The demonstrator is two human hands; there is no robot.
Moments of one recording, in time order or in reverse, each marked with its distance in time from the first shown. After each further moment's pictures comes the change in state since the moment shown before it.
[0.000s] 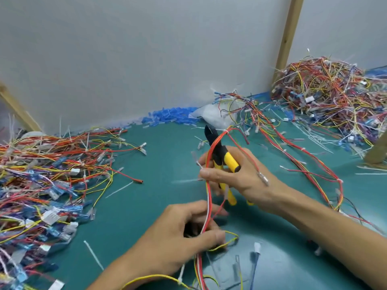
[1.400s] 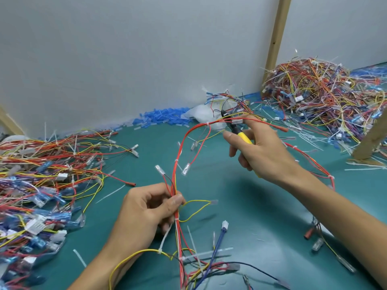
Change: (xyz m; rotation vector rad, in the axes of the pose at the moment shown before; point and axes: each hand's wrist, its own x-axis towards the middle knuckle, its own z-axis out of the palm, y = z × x) left_hand 0.006 -0.014 -0.031 -0.182 0.431 0.088; right_hand 0.014 -0.005 -0.045 -0.343 0.360 -0.071
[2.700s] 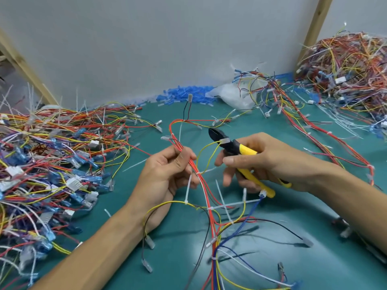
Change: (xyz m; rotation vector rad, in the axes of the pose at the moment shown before) left_hand 0.005 0.009 -0.001 -0.496 0.076 -0.126; right_hand -0.023 -0.007 0.024 0.401 -0.756 0.349
